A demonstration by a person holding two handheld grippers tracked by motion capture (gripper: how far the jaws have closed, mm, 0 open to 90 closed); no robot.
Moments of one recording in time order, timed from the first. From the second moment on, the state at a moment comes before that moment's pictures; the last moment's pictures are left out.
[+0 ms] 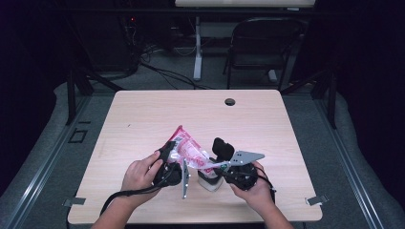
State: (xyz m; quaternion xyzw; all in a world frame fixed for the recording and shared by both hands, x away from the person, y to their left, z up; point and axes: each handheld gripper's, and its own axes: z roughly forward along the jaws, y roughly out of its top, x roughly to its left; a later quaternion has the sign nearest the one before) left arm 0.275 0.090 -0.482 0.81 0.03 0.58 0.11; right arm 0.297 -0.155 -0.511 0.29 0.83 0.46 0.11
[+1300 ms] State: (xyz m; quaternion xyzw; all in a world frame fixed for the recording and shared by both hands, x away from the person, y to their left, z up) left arm 0.274 0.090 -0.480 0.80 0.03 0.58 0.12; right arm 0.296 -0.156 -0.512 0.29 0.83 0.46 0.11
